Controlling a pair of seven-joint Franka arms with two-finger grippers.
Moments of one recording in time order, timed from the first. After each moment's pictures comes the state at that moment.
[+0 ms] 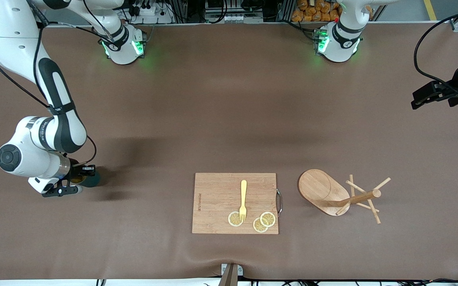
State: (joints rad) left arm 0.01 0.05 -0.05 -1.48 0.02 1.48 -0.11; right arm 0.01 0.56 -0.08 -1.75 0.10 2.20 -0.24
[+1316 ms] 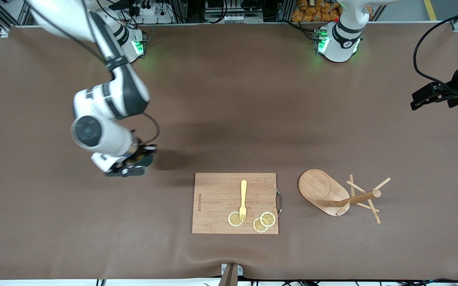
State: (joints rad) left arm 0.01 0.05 -0.06 -1.48 0.02 1.48 -0.11; right arm 0.45 0.42 -0.05 -1.68 0.11 1.94 0.35
